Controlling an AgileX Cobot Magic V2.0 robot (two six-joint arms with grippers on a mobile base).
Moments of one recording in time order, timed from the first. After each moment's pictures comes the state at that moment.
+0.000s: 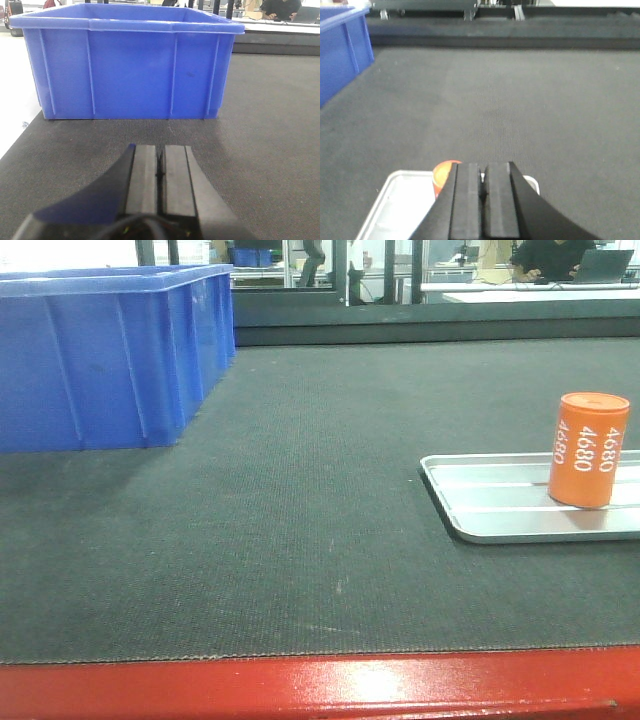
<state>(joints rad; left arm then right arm) -0.11 -0.02 0.03 -0.07 0.07 0.03 0.10 0.48 -0.38 -0.29 0.10 0.36</state>
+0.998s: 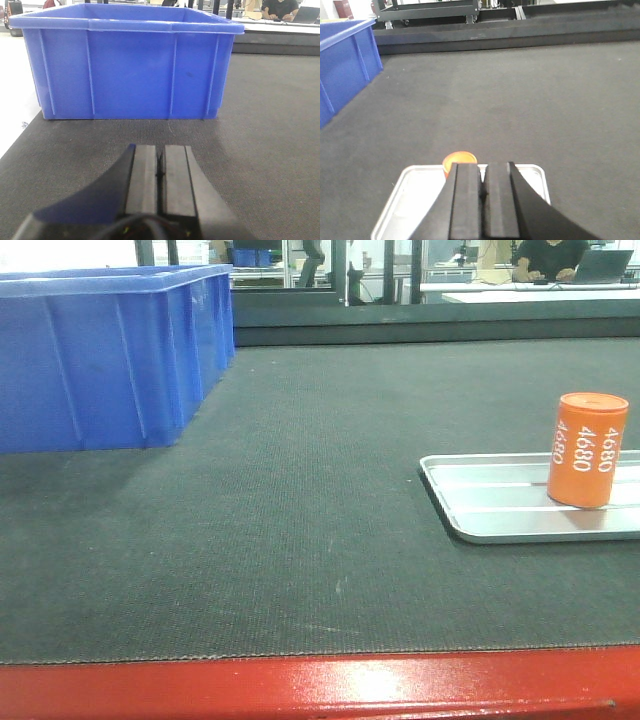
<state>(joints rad) -0.11 -0.02 0.03 -0.07 0.07 0.03 0.10 0.32 -0.36 -0.11 0.24 0.23</state>
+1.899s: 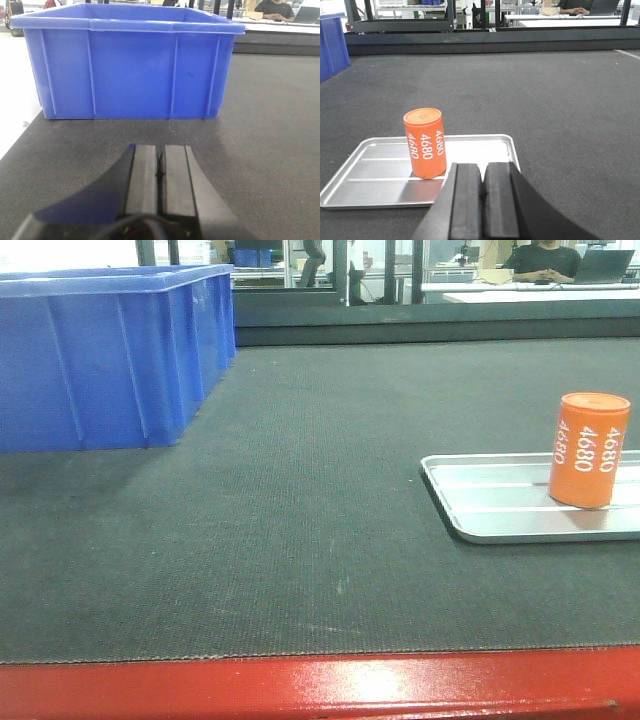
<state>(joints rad) -0.11 -0.02 0.03 -0.07 0.07 0.03 -0.03 -0.01 0.03 0.02 0.08 0.05</state>
